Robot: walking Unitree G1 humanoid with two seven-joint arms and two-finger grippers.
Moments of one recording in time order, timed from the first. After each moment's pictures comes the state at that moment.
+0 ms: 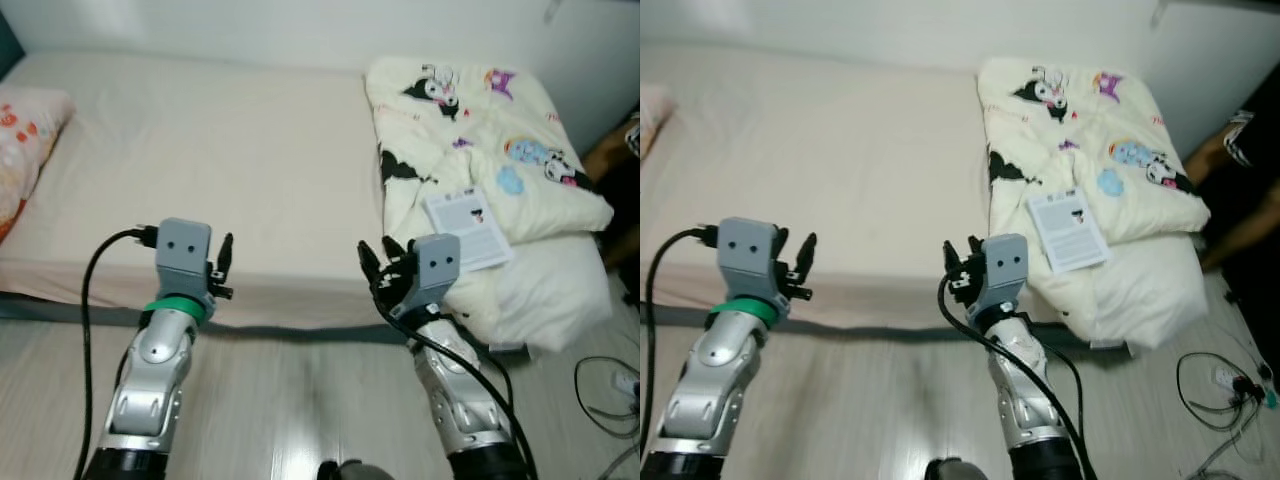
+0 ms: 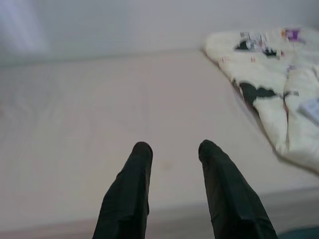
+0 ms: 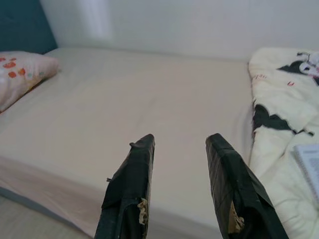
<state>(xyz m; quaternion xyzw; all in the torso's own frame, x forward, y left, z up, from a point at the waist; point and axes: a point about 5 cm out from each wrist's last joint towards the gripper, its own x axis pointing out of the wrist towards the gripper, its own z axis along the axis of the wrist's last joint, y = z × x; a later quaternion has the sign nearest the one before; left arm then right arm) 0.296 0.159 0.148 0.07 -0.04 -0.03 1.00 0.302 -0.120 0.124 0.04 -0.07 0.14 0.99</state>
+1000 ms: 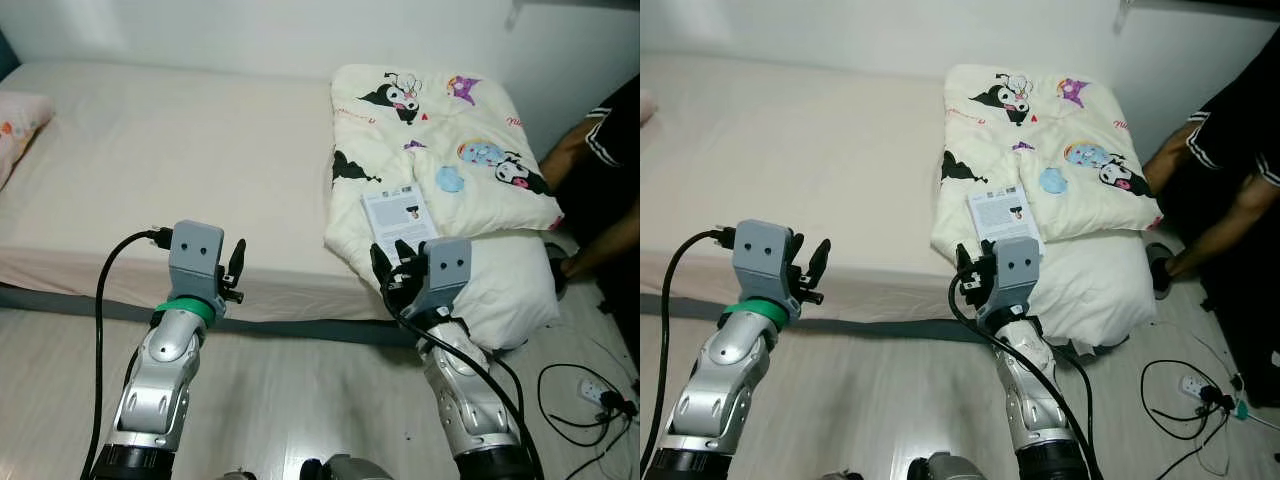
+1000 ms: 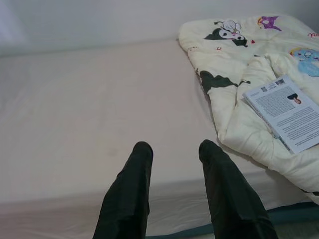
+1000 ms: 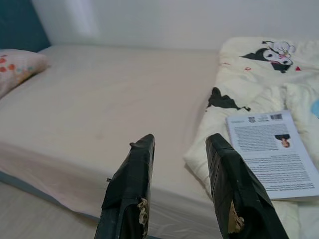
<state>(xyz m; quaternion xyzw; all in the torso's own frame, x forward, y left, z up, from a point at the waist) 0.297 0.159 0.140 0.07 -0.01 -0.03 1.00 0.300 -0.118 0.120 0.04 -0.06 0.14 0.99</state>
